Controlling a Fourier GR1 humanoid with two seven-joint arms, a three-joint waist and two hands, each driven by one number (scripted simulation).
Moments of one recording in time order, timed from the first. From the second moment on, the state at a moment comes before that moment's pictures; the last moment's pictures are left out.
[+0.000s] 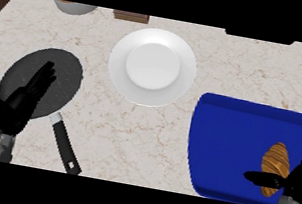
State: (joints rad) left arm -0.06 0.32 -0.05 -1.32 0.14 0.03 -0.14; right arm 0.05 -0.13 -0.09 -1.57 0.90 -0.14 0.98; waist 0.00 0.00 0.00
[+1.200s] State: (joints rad) left arm -0.09 0.27 -0.03 -1.33 0.08 -0.01 -0.13; right arm -0.21 -0.41 0.02 -1.27 0.77 0.05 0.19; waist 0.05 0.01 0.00
